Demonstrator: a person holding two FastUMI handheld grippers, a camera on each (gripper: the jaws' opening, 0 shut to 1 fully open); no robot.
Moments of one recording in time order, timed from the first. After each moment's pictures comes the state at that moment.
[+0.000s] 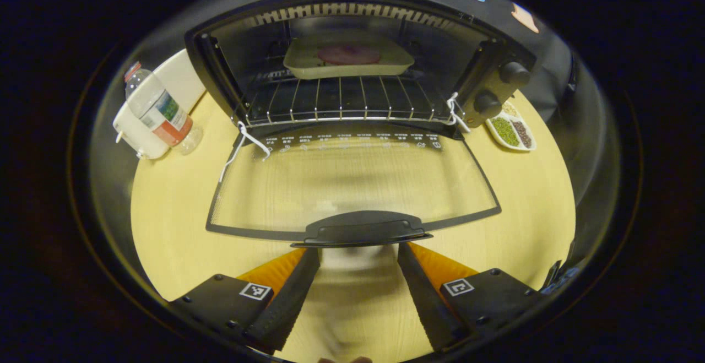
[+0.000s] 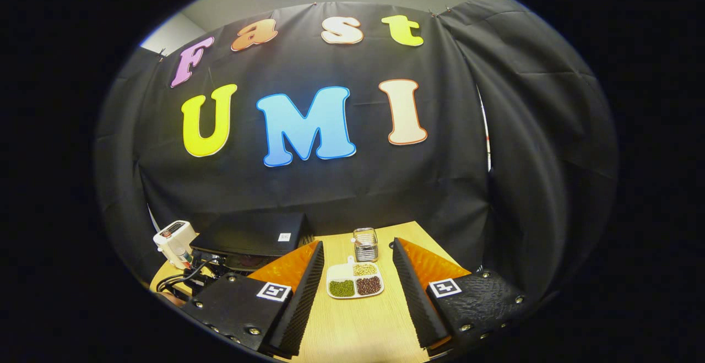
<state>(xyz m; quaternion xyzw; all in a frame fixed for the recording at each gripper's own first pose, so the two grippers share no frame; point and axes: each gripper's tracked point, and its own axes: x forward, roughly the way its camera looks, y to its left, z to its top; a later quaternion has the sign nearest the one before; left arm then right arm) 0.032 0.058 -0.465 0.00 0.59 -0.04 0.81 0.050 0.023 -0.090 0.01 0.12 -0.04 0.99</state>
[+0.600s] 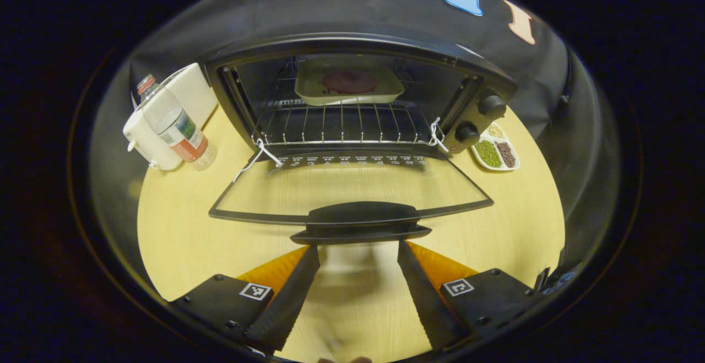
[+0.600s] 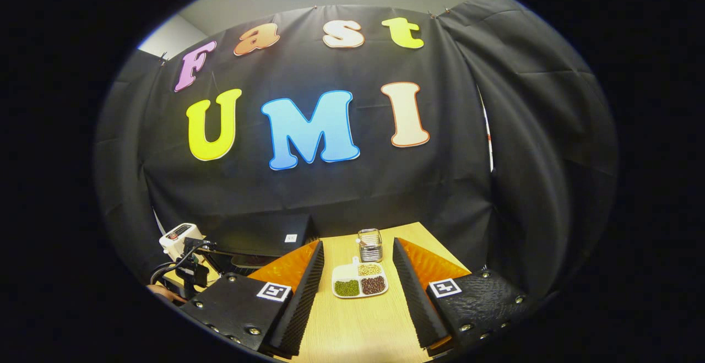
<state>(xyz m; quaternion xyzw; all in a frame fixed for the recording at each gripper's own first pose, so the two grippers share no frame) 0.034 0.057 -0.433 -0.01 0.55 -0.04 0.83 0.037 0.022 -0.085 0.02 0.11 -0.03 0.99</state>
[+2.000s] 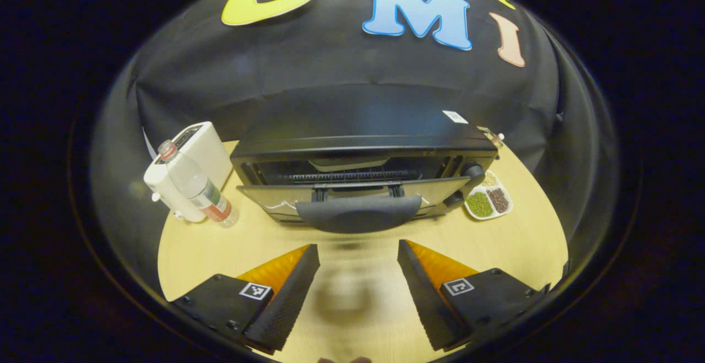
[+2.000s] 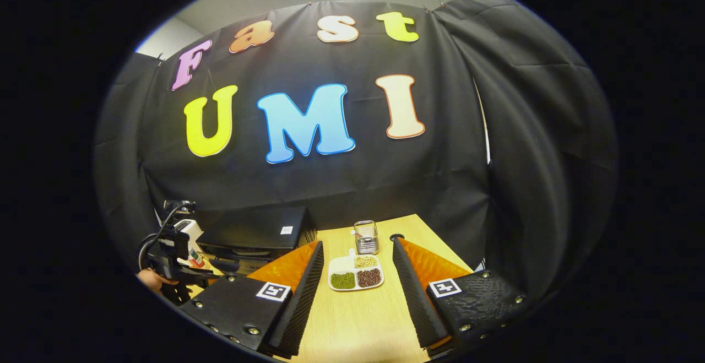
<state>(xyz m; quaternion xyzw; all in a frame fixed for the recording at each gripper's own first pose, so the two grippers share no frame) 0.082 0.058 -0.371 0.01 0.43 -0.03 0.90 0.027 0.010 -0.095 0.03 0.13 -0.03 0.99</state>
